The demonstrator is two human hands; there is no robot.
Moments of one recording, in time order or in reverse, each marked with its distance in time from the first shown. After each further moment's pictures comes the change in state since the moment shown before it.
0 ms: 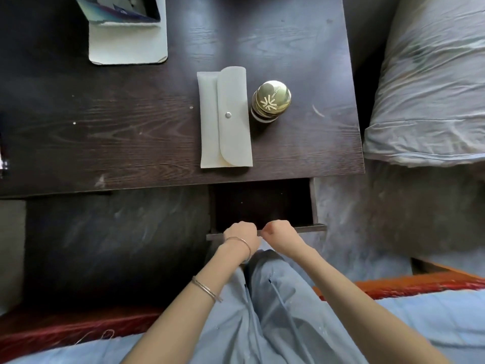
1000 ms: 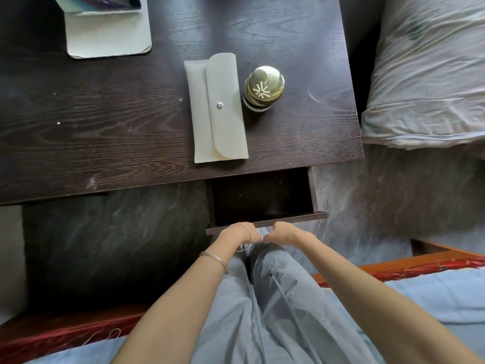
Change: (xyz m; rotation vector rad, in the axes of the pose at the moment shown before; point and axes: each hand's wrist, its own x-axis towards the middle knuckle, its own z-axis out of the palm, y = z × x) left_hand 0.033 -0.008 0.017 -0.153 -0.345 -0.033; right_hand 0.006 0.016 0.004 0.031 -0.255 0.195
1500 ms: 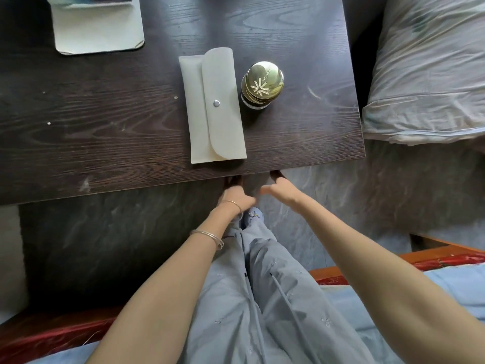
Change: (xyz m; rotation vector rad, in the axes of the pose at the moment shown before) left_hand 0.005 0.004 -0.060 -0.306 0.352 0.008; right_hand 0.007 -0.038 -0.073 0.468 0.258 -0.200
